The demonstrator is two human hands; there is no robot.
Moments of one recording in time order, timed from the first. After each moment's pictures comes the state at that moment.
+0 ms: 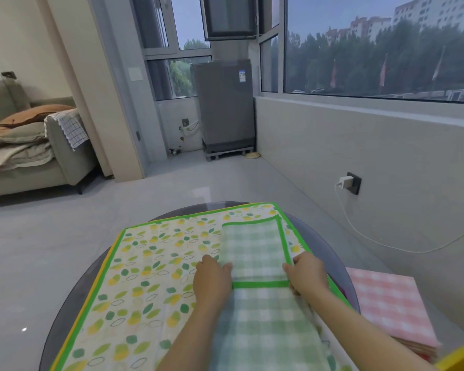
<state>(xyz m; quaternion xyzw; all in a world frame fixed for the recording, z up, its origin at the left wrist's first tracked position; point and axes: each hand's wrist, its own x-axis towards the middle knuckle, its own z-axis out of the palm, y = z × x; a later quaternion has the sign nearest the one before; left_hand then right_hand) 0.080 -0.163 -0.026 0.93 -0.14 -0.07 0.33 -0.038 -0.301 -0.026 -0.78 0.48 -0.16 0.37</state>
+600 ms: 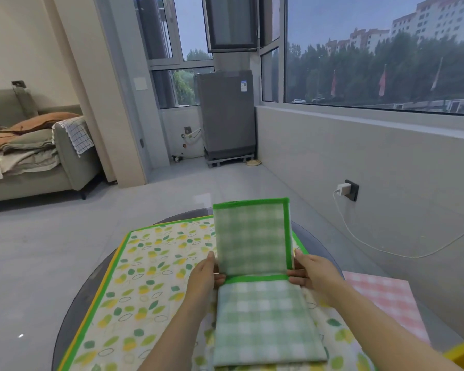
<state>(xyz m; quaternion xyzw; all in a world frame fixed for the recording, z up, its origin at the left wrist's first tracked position) 0.079 -0.137 -0.018 0.71 -0.04 -0.22 0.67 -0.067 -0.313 -0.009 -0.55 0.38 -0.20 0.72</state>
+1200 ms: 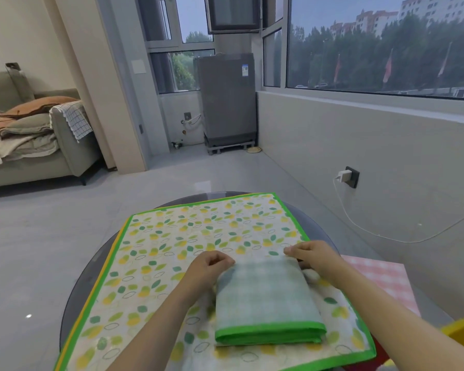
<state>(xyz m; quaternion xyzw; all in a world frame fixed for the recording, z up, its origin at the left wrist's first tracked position) 0.062 -0.101 -0.008 0.79 -0.28 -0.23 0.50 -0.087 -0.310 -0.002 -0.75 0.32 -0.10 0.58</state>
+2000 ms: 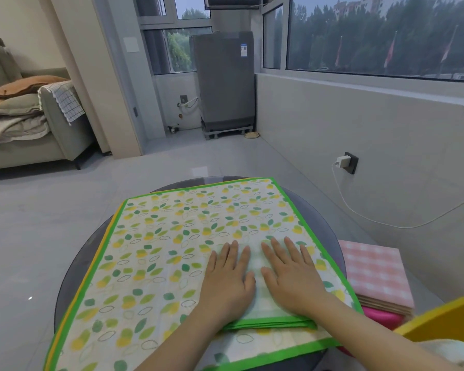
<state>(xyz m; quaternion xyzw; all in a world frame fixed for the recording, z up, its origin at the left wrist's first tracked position) 0.006 -0.117 -0.043 0.90 -0.43 -0.06 0.07 -0.090 -0.243 -0.044 -0.97 0.23 -0.01 0.08</state>
